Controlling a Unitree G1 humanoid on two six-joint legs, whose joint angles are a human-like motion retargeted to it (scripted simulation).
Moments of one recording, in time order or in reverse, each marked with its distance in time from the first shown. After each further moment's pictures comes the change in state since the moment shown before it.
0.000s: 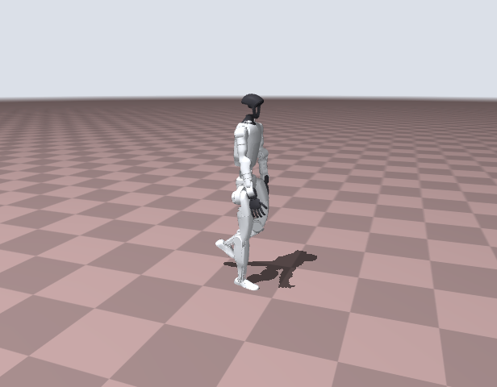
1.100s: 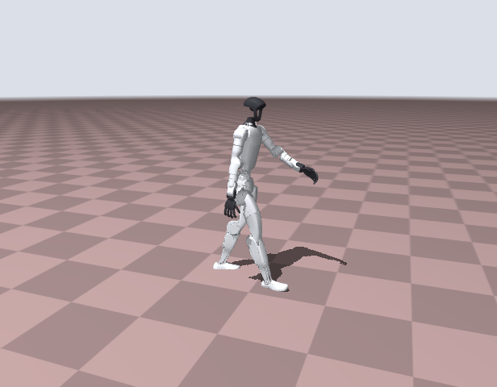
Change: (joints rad) left arm -0.595 0.125 -0.120 -0.459 -0.323 -0.048 0.254; right arm 0.253 0.035 -0.099 0.055 -0.095 0.057 0.045; waist -0.254 0.075 0.035; left_leg 0.383 -0.081 -0.034 -1.026 -0.099 -0.150; right_leg -0.249 0.064 -0.140 -0.089 0.172 0.022
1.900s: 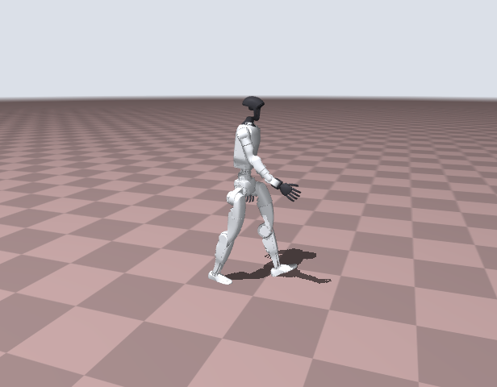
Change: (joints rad) left arm 0.941 -0.106 0.256 0.328 -0.094 -0.116 -0.140; right arm -0.490 0.075 0.227 -0.331 0.183 -0.247 -0.289; waist 0.532 -0.042 0.017; left_leg -0.518 0.152 0.241 -0.078 0.226 0.062; right_leg 0.507 0.002 0.320 0.185 -0.401 0.005
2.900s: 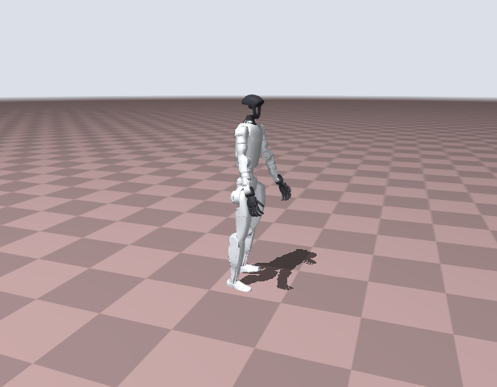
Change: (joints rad) left arm -0.458 0.007 -0.070 -0.032 0.130 0.039 0.045; right arm 0.310 -0.096 -0.311 0.262 -0.004 0.095 0.134; waist -0.272 0.014 -0.134; left_leg 0.311 -0.146 -0.158 0.040 -0.112 -0.026; right_leg -0.231 -0.012 -0.111 -0.098 0.202 -0.003
